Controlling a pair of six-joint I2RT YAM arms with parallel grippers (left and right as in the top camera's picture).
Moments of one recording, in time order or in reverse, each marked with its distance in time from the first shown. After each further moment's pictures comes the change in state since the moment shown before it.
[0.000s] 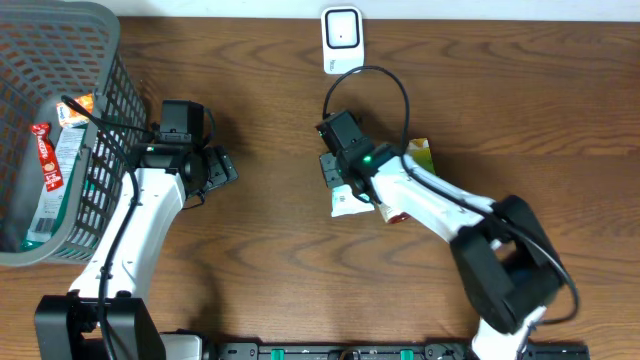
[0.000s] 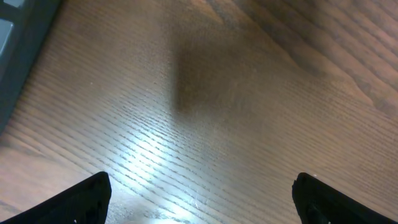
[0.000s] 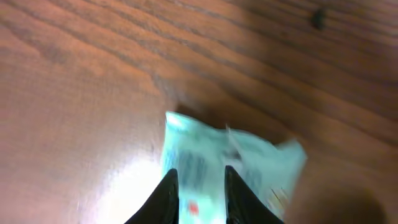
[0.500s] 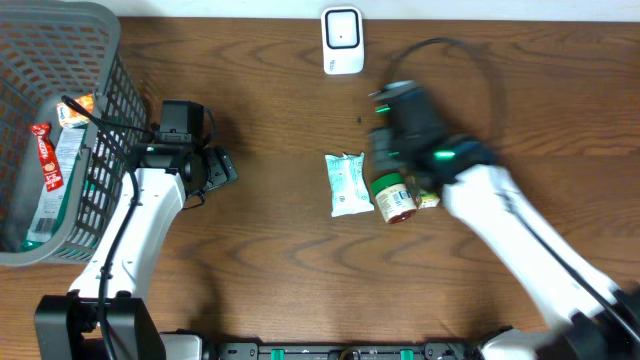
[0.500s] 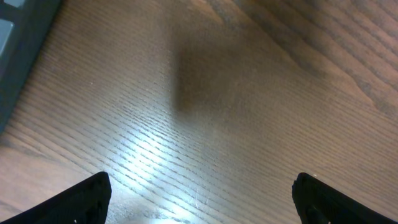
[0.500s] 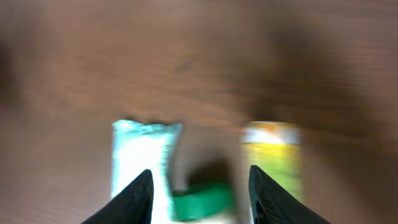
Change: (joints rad) left arm 0.000 0.000 0.000 -0.001 0.000 0.000; right arm -0.171 -0.391 0.002 -0.246 0.000 -0.019
